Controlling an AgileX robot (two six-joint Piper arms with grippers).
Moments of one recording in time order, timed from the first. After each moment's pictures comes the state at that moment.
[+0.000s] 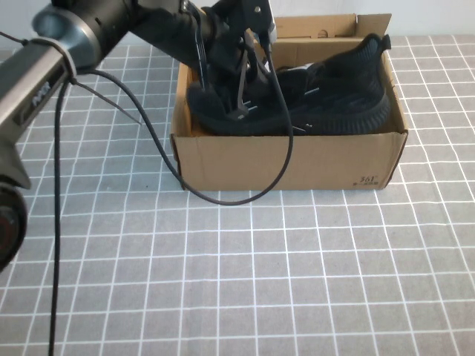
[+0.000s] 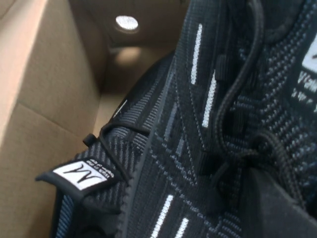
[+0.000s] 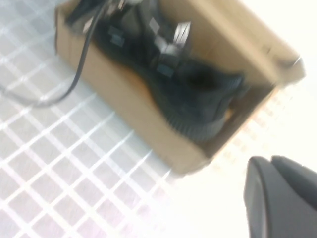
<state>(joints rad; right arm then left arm) 0.42 1.24 -1.75 0.07 1.27 -0.41 -0.41 2.10 -2.06 -0.57 1.05 1.39</state>
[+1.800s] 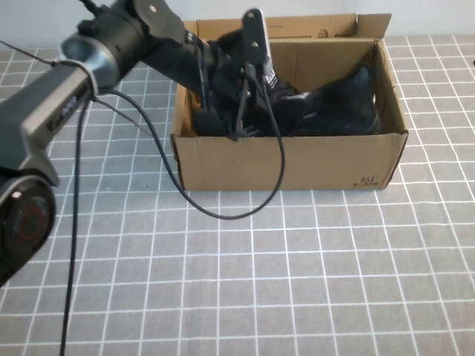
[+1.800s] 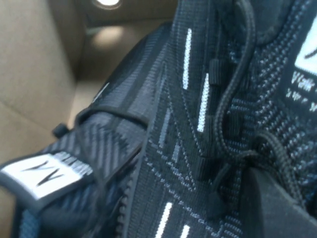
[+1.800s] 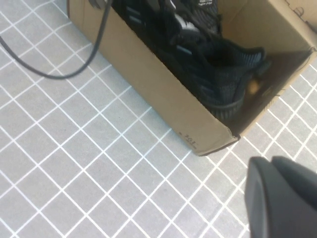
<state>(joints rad) 0.42 1.18 -1.52 0.08 1.18 -0.41 -0.39 2.23 -2.07 -0.66 1.05 1.52</state>
